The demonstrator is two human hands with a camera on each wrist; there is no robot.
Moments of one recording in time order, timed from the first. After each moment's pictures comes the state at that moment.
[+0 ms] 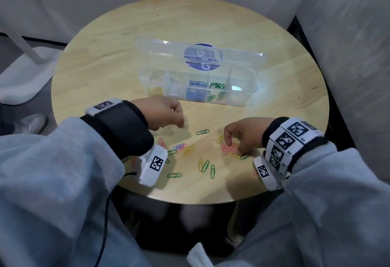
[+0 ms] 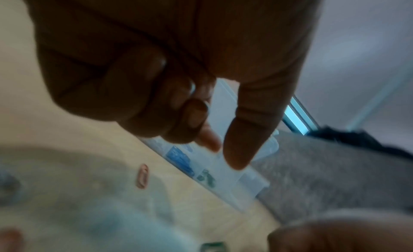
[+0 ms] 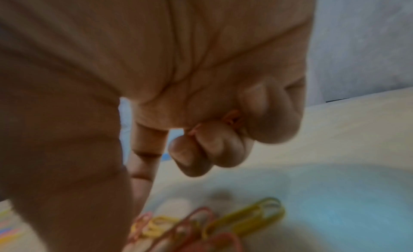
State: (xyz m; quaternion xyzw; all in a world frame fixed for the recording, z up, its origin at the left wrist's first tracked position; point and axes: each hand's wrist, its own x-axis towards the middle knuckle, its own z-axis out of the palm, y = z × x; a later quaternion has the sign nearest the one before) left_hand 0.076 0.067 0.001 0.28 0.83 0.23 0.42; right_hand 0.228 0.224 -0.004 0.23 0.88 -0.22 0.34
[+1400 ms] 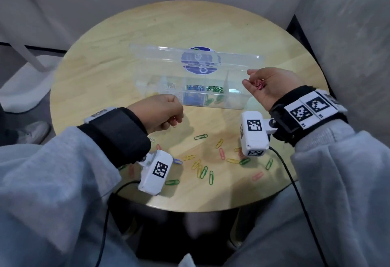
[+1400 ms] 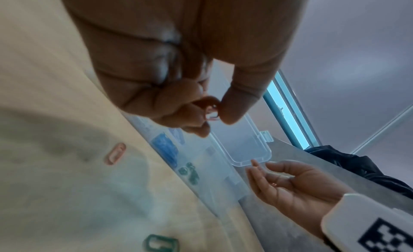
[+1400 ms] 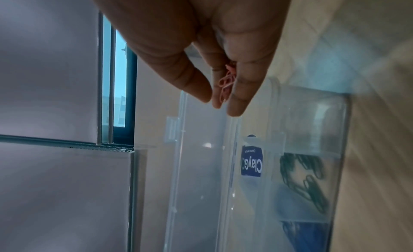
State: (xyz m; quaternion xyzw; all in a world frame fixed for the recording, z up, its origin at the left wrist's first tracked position) left_hand 0.079 0.079 0.000 0.18 0.77 0.42 0.44; right_hand 0.201 0.270 0.025 0.43 0.43 -0.75 -0.25
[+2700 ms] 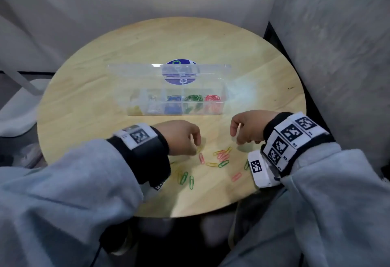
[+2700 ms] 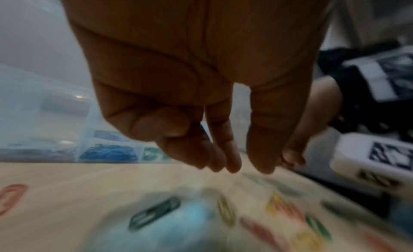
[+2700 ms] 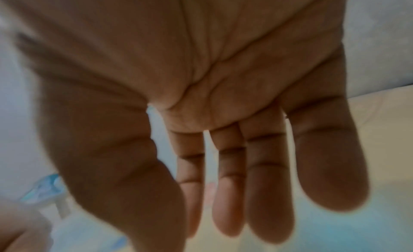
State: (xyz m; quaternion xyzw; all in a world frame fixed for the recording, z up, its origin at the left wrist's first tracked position) left_hand 0.142 0.123 0.012 0.48 0.82 0.02 0.32; right_hand 0.261 0.269 0.022 0.34 0.86 -0.28 0.26
